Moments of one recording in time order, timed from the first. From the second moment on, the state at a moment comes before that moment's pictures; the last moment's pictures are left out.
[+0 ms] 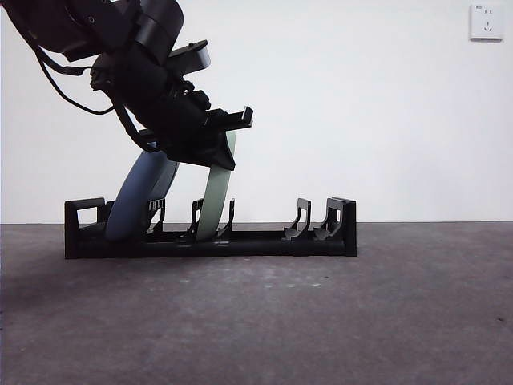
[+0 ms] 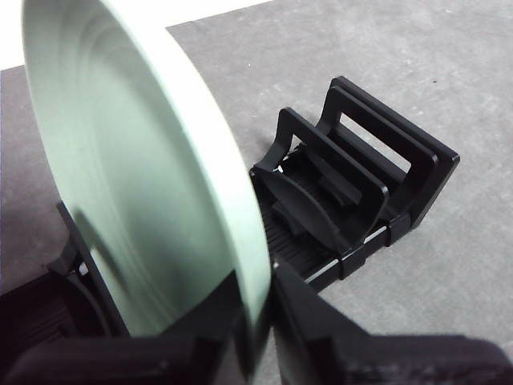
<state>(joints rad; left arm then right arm) -0.49 1.78 1.13 0.21 0.04 -0.01 0.35 1.06 1.68 -1.35 -0.16 0.02</state>
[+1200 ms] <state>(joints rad) -0.49 1.33 1.13 -0.30 0.21 0.00 0.35 1.06 1.68 -1.35 -0.29 -0.05</state>
